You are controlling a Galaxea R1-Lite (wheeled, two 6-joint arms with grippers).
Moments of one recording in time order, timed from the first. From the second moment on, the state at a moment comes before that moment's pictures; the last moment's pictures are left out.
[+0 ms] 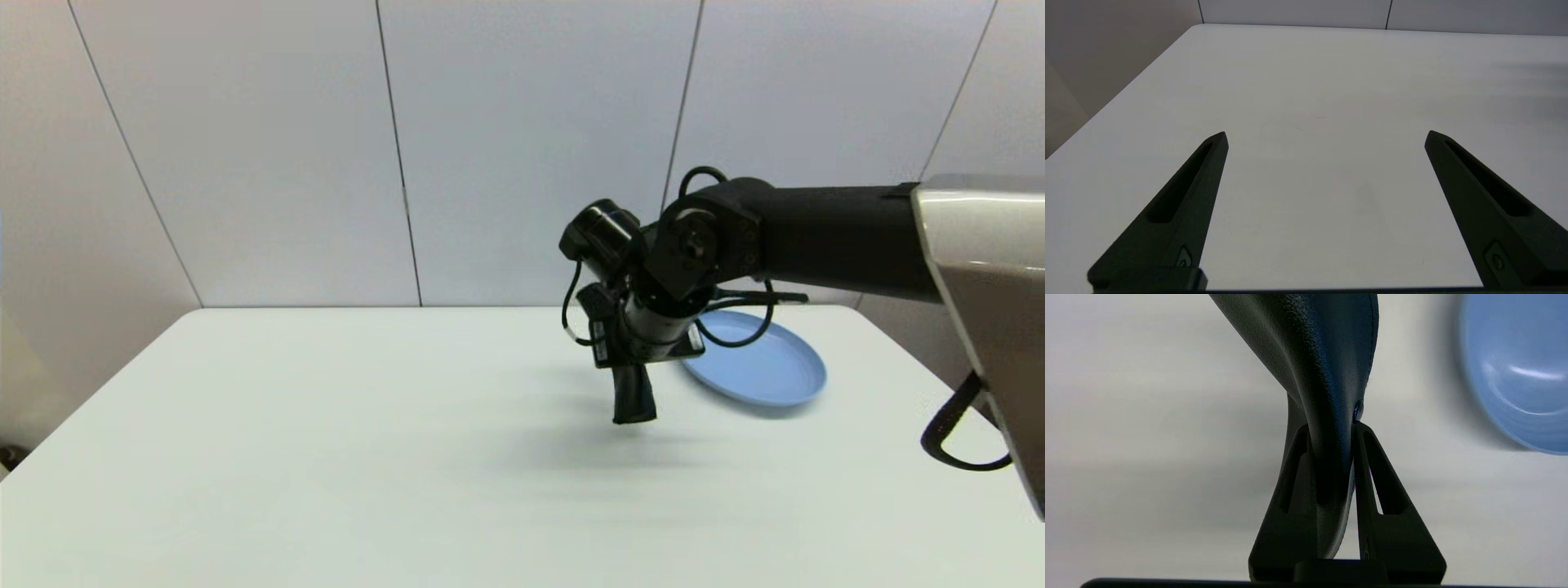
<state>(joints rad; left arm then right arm) 0.01 0.00 -0.01 0.03 0.02 0.00 0.62 2.21 -1.95 0.86 -0.43 0.48</state>
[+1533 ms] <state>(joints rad) 0.01 0.00 -0.01 0.03 0.02 0.00 0.51 2.20 -1.93 0.86 -0.45 0.44</state>
